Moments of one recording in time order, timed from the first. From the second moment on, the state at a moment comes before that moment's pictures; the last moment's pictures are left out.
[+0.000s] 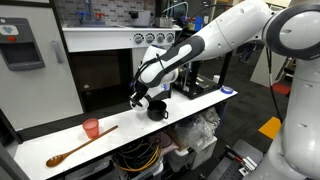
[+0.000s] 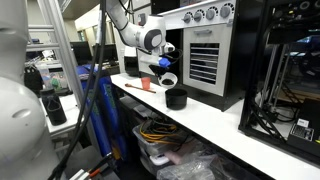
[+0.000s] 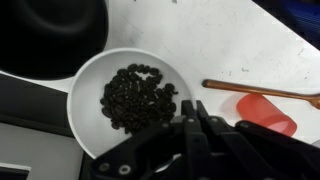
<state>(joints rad) 0.15 0.26 0.20 -2.05 0.21 2.64 -0.22</state>
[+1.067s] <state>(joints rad) 0.04 0.15 0.32 -2.21 0.78 2.77 -0.90</state>
